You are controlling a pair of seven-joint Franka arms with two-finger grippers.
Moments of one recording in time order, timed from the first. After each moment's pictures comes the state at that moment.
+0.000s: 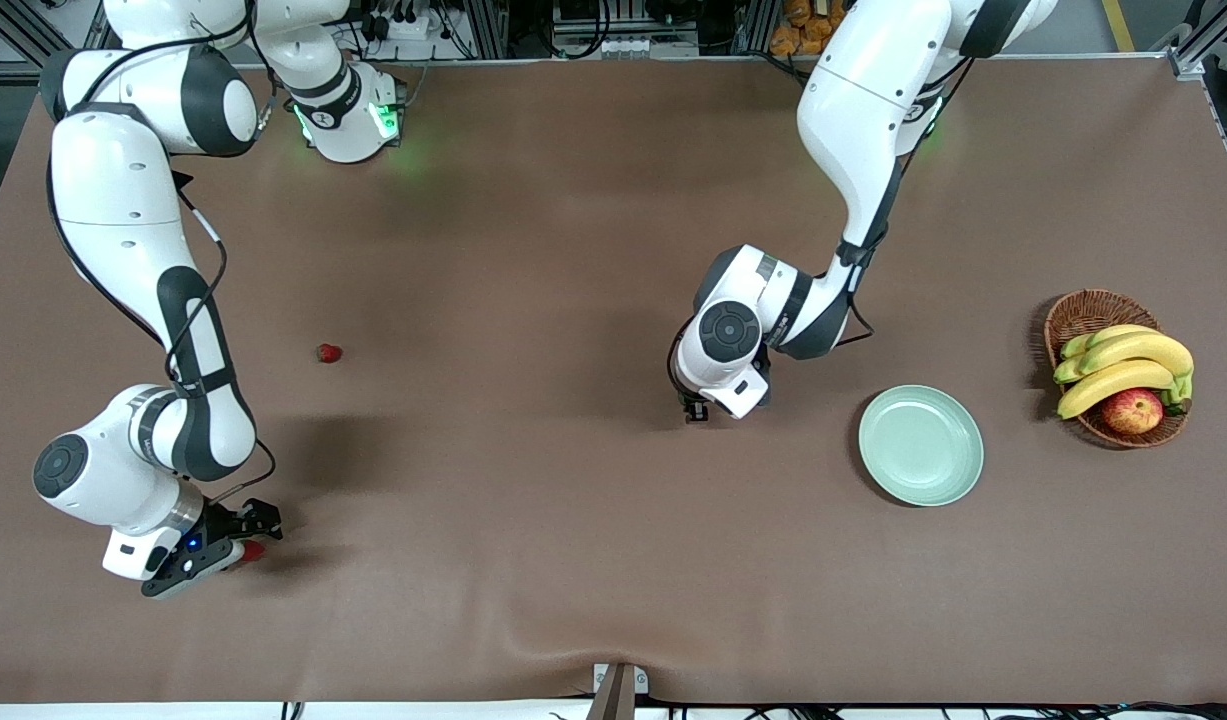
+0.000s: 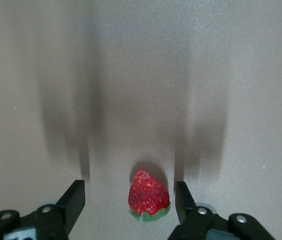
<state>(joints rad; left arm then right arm) -0.66 0.76 0.03 -1.61 -0.18 2.30 -2.11 -0.03 1.00 -0.09 -1.25 0.31 2.43 -0.81</state>
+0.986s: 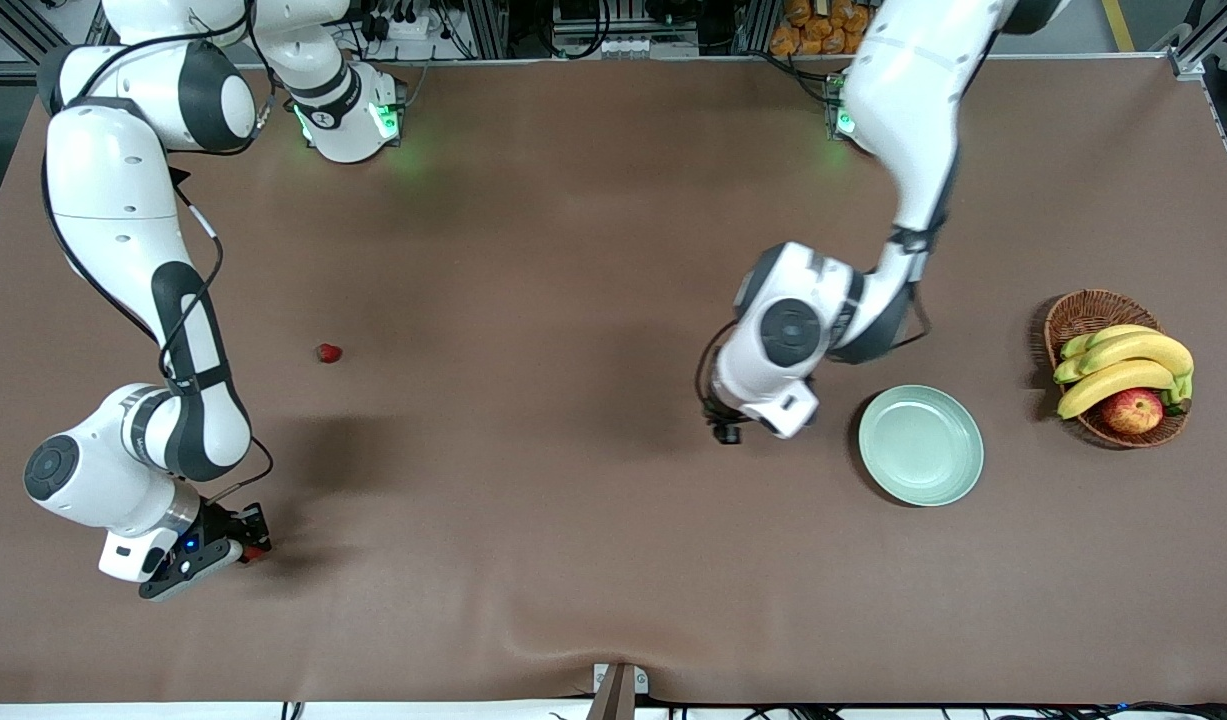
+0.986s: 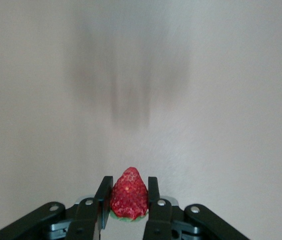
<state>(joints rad) -0.54 0.62 0.04 -1.57 -0.18 2.19 -1.99 -0.03 0.97 -0.08 -1.24 0.31 2.40 -0.82</state>
